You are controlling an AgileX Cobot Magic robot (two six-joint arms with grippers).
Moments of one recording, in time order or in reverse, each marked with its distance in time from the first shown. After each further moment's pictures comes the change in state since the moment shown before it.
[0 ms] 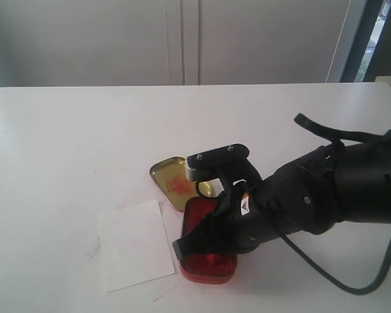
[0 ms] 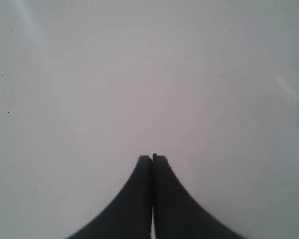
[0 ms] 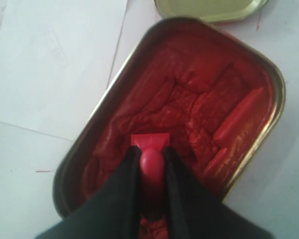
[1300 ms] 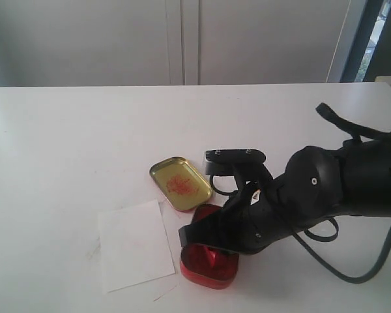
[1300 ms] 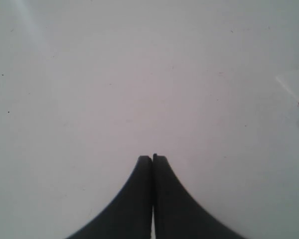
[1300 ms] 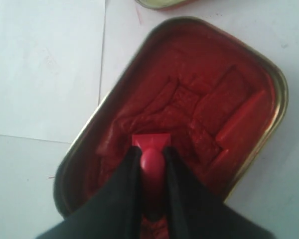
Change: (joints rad) left arm 0.000 0.000 0.000 0.000 0.000 0.000; right arm -0.068 0.008 0.017 0.318 0.022 -0.172
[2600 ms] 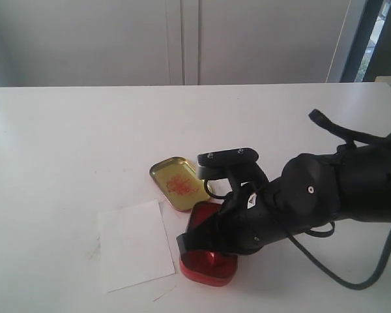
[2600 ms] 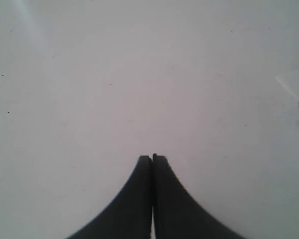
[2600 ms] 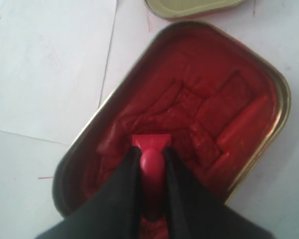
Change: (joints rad) left arm 0.000 0.000 0.000 0.000 0.000 0.000; right arm 0.022 0.007 0.008 -0.069 -0.047 -0.022
